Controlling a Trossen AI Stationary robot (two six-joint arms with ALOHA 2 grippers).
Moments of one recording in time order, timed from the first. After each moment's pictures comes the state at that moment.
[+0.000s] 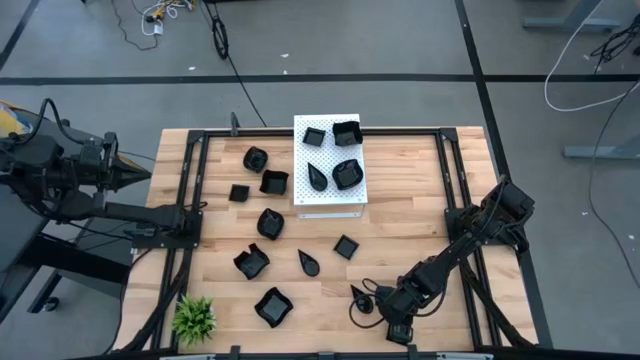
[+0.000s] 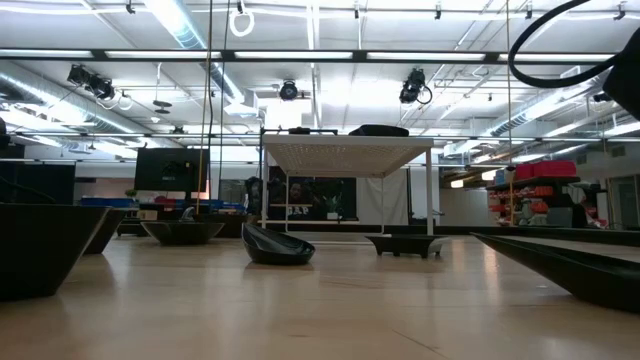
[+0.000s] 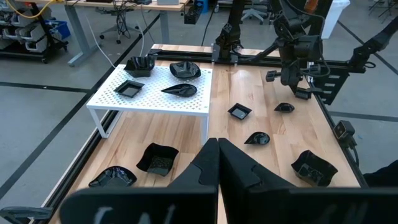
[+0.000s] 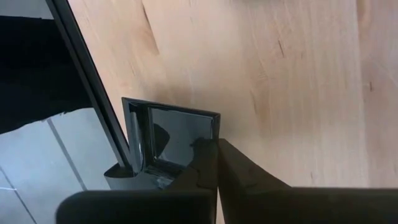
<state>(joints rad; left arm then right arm) -0.05 0.41 1.51 -1.44 -0.16 -0.07 0.72 1.78 0.99 -0.41 -0.28 1.06</state>
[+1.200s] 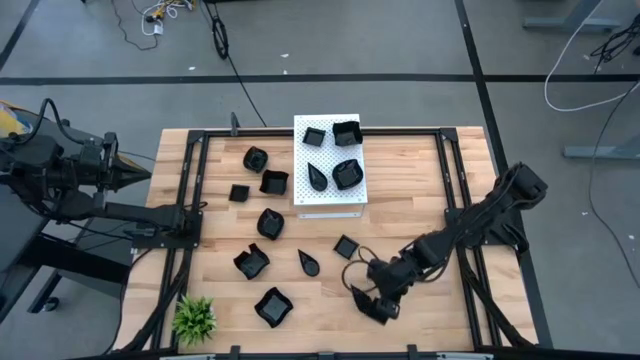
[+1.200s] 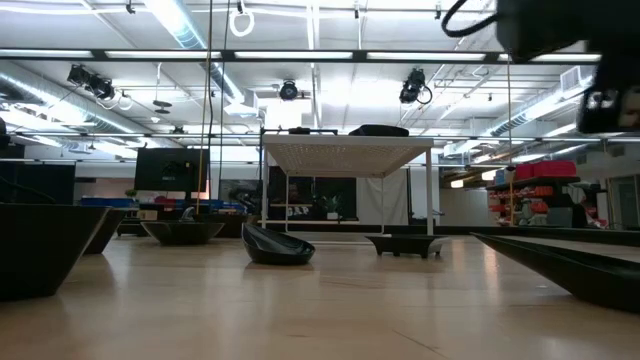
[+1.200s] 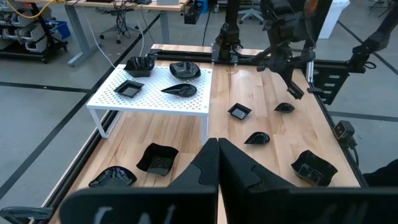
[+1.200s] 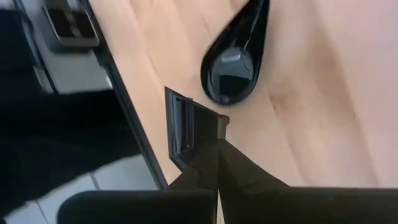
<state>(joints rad) -0.05 0.41 1.50 -1.44 -0.16 -0.07 0.55 1.58 0.99 -0.46 -0.21 1.08</state>
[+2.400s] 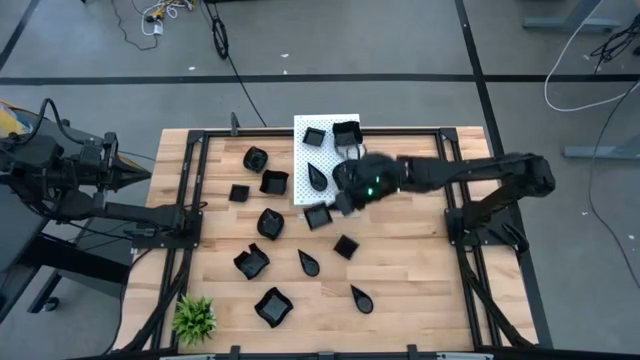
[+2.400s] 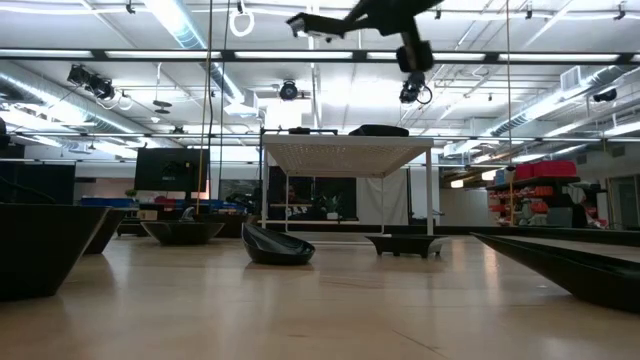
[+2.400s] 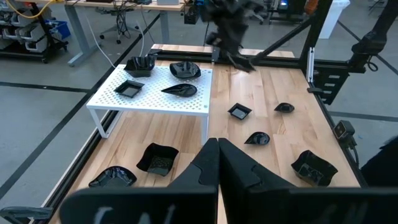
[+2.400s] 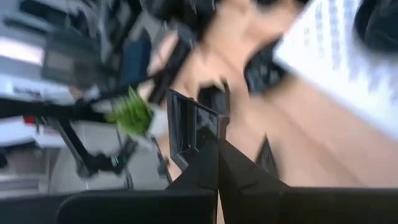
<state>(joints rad) -0.05 0.41 1.50 -1.44 -0.16 -0.07 -0.05 1.46 1.25 -0.33 -0.19 1.00</state>
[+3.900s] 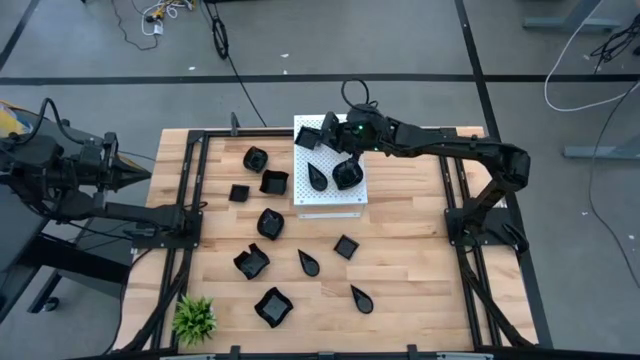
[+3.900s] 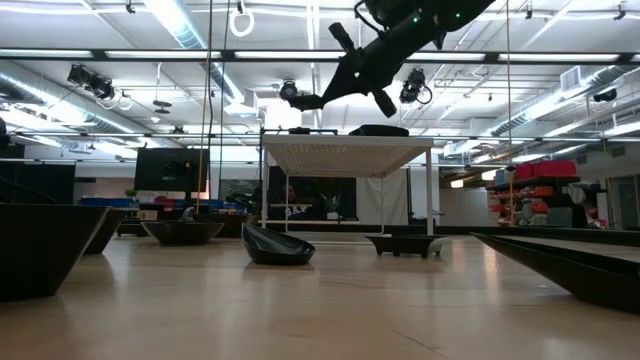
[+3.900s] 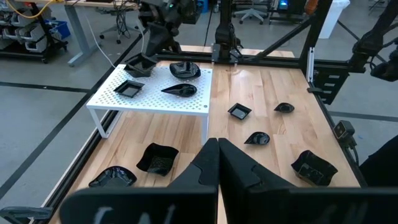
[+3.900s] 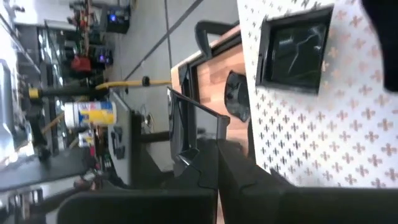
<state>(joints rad) -0.05 0.41 1.50 -1.44 -0.16 -0.07 -0.38 1.64 1.33 -0.17 0.03 1.47</state>
